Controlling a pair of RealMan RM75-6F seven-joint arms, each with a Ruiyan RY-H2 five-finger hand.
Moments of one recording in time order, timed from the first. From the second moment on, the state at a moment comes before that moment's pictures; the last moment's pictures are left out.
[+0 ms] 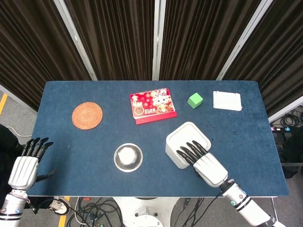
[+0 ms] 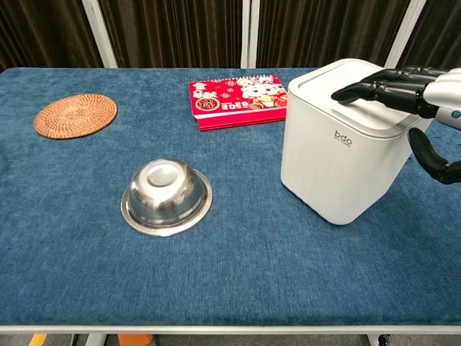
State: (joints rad) left arm -0.08 -1.23 -0.01 -1.58 1.59 1.54 0.03; right arm 0.43 -1.17 -0.02 -1.88 -1.70 1.11 -0.34
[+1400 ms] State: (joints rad) left arm -0.07 -1.27 -0.03 -1.56 1.58 1.57 0.07; right arm 0.06 -1.14 0.02 -1.53 -1.43 1.58 -0.11
